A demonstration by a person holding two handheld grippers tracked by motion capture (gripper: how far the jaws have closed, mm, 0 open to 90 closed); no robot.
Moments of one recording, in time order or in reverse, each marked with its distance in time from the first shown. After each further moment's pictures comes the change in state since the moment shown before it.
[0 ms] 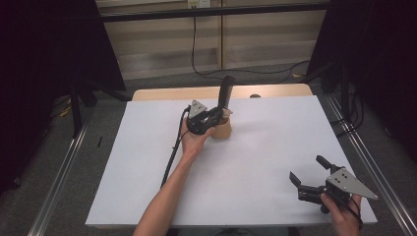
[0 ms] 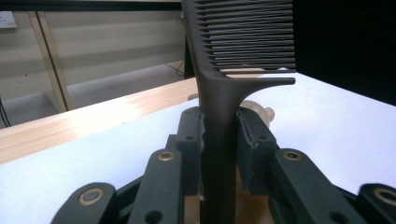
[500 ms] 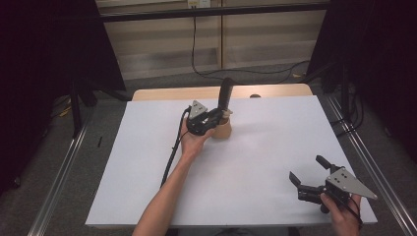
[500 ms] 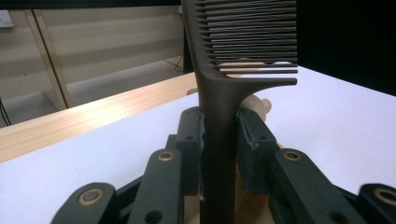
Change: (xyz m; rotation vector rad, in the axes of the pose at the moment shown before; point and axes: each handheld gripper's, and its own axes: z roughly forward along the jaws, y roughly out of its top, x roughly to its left) left arm -0.001 0.000 -0.002 0.020 -0.007 0.016; right arm 0.000 0.000 0.001 0.003 0.002 -0.001
